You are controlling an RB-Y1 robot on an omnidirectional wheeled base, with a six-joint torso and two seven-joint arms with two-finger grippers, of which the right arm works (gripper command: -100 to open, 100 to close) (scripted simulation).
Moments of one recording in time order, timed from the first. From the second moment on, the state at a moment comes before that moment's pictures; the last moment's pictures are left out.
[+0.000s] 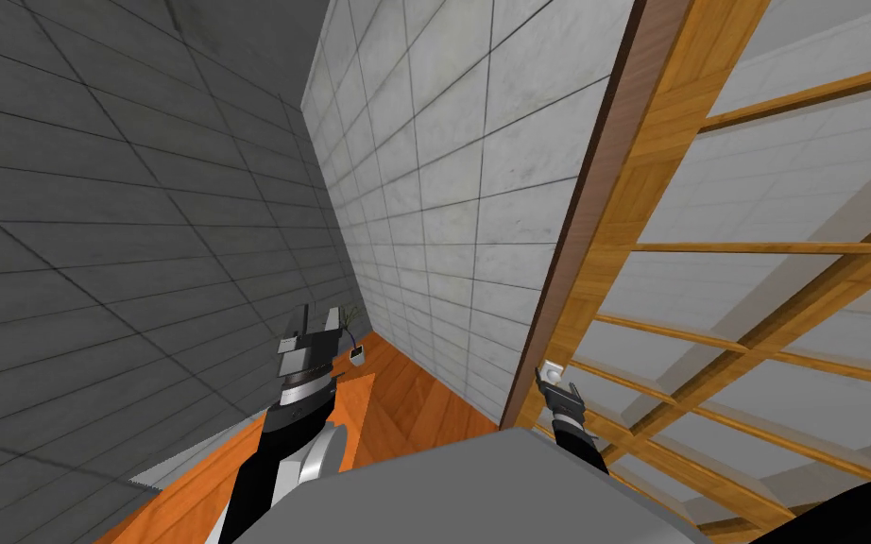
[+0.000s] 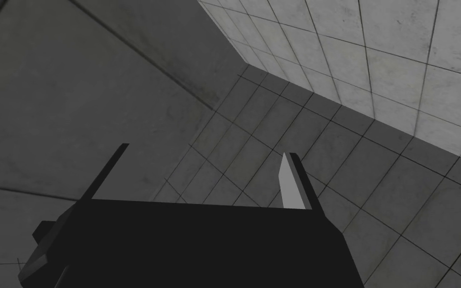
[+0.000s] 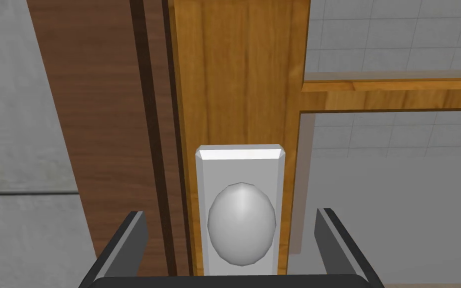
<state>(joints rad) 0.20 -0.28 -0.08 -0.80 -0.73 -0.92 -1.40</state>
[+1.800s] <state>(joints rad) 0.23 -0.32 0.05 -0.84 -0.66 -0.92 -1.49</state>
